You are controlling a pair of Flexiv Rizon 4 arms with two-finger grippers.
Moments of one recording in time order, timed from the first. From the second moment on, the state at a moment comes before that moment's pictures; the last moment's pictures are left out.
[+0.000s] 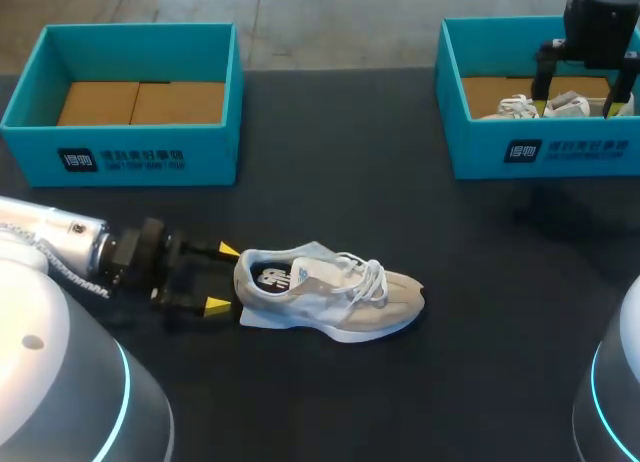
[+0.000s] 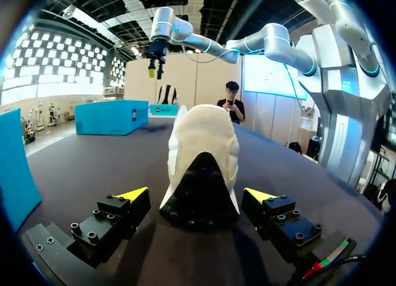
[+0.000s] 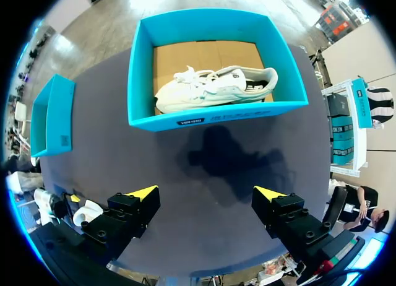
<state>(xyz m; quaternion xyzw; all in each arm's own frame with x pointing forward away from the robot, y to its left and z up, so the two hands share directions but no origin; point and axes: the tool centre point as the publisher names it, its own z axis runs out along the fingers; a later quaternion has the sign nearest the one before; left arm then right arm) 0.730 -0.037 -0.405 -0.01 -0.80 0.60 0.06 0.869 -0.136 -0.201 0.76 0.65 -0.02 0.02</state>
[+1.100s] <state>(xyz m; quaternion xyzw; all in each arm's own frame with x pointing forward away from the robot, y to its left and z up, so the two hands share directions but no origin) 0.724 -0.034 -0.412 -0.02 -0.78 0.62 0.07 0.869 -0.136 -0.201 0.76 0.65 -0.02 0.02</state>
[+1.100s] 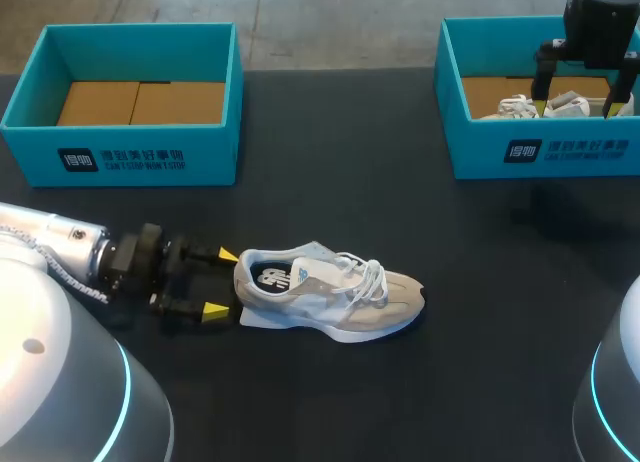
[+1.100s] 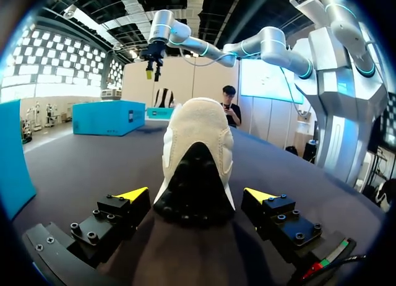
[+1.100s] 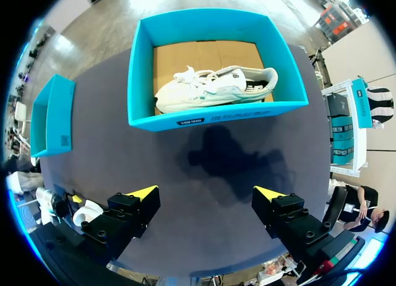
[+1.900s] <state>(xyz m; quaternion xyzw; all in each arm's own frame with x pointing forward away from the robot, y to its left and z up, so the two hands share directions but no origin) 0.719 -0.054 -0.413 -0.03 -0.78 0.62 0.09 0.869 -0.136 -0.201 0.76 0.65 -0.02 0.02</state>
